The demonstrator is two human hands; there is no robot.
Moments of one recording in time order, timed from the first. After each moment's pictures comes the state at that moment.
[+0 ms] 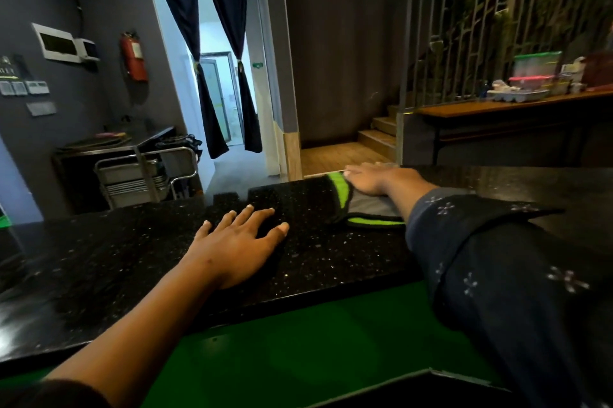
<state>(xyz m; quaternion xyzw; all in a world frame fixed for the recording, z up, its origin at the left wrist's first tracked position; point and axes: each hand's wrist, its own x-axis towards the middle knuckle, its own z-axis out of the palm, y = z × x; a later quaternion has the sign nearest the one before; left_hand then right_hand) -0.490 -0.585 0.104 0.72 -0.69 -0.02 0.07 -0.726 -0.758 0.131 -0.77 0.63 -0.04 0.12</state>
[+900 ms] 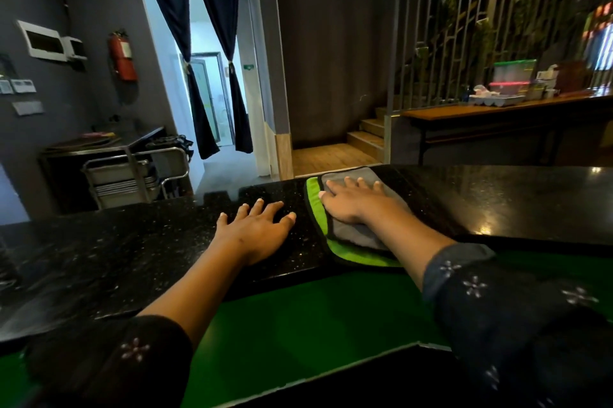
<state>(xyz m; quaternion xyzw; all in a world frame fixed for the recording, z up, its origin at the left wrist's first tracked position) -0.494 -0.584 0.109 0.72 -0.69 -0.04 0.07 -0.679 -0.655 0.126 -0.78 0.62 -0.03 0.08</state>
